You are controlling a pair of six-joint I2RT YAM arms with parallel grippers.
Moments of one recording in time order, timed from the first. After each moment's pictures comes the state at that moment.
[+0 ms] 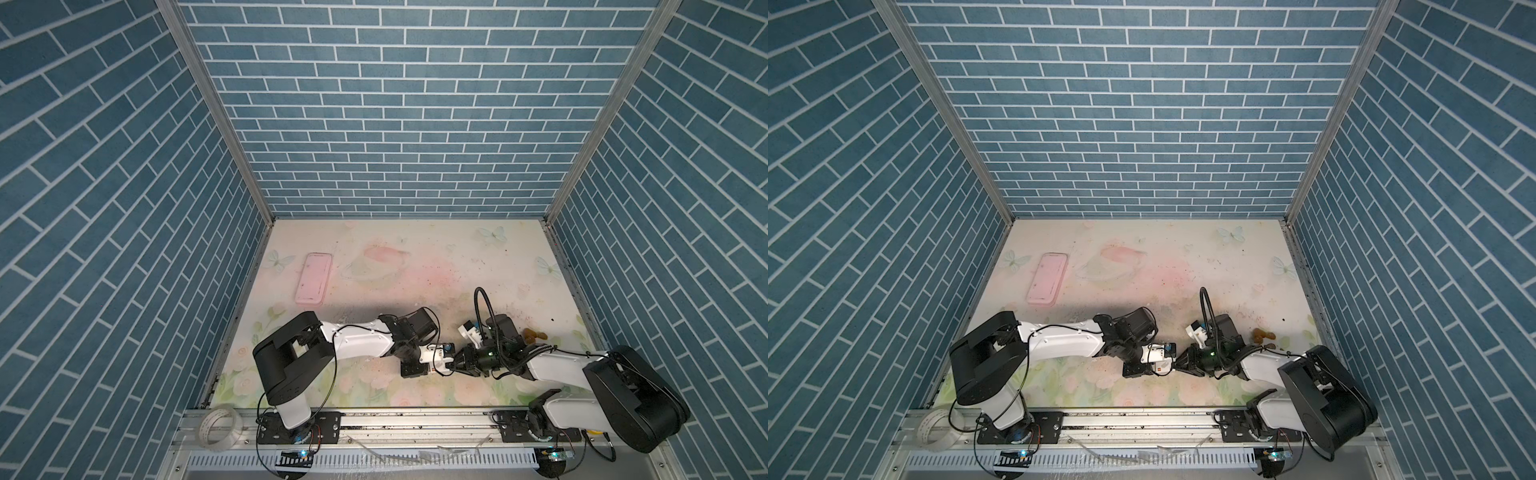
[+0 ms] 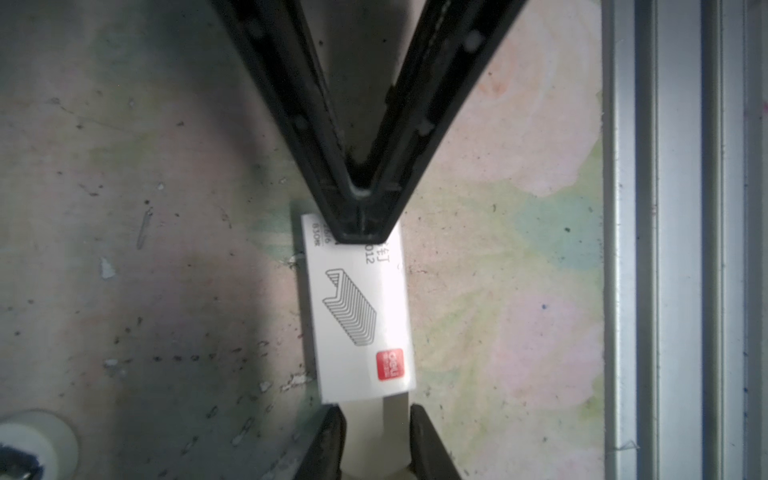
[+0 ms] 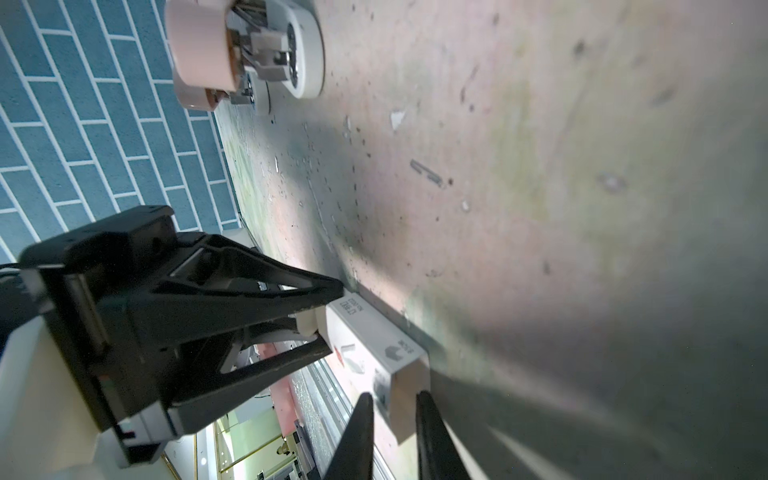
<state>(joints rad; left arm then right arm) -1.03 1.72 0.92 -0.41 0.32 0.48 0.53 1.31 0.22 0.14 -0.85 0.77</state>
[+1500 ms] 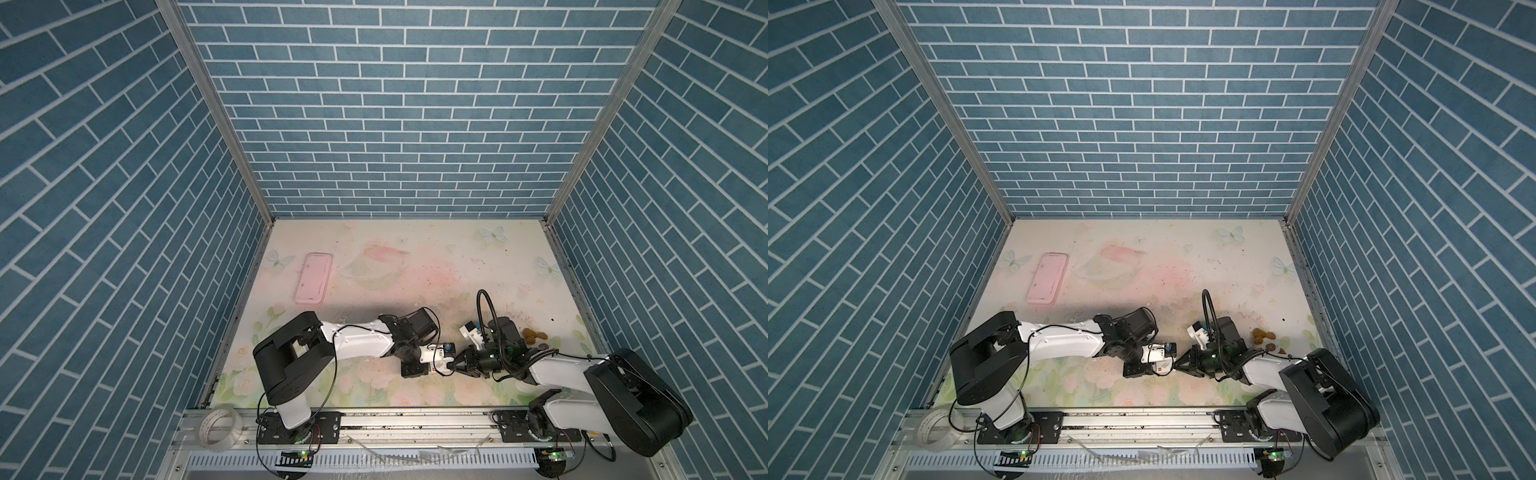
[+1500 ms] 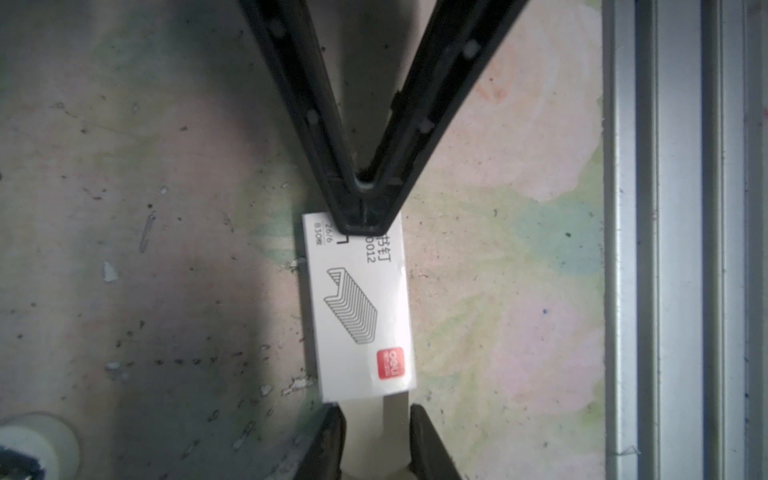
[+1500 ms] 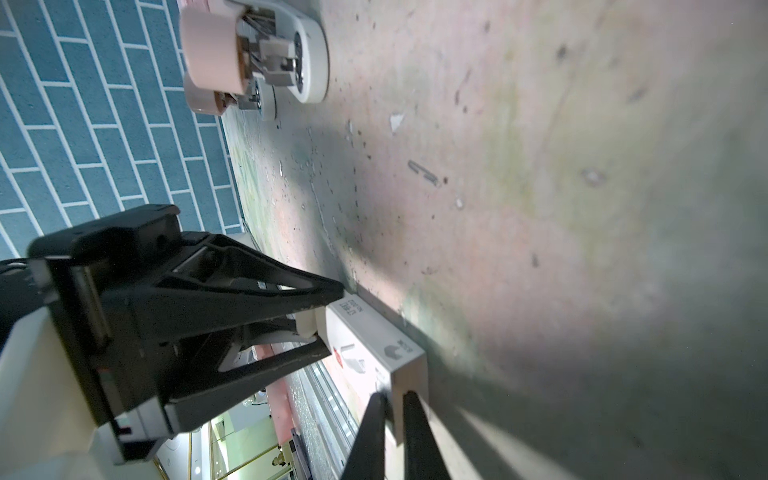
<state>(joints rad) -1.03 1.72 0.92 -0.40 0.32 0.47 0.53 1.29 0.18 0.21 -0.84 0.79</state>
